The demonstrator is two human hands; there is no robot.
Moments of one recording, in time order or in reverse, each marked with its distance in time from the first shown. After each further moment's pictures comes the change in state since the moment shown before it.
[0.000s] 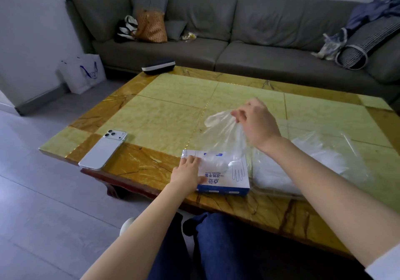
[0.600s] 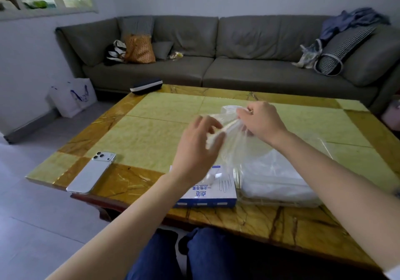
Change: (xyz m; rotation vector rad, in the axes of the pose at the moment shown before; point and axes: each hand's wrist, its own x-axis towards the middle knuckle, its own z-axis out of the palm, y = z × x) left_hand -0.050 0.096 -0.105 -0.430 0.627 0.458; right_hand 0.007 0.018 -0.058 0.146 0.034 0.242
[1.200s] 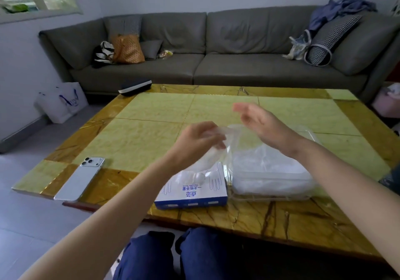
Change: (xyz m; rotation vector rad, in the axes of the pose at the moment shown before) left_hand 0.025 0.006 0.011 -0.388 -0.395 -0.197; right_hand -0.029 0.038 -0.030 0.483 -0.367 -0.064
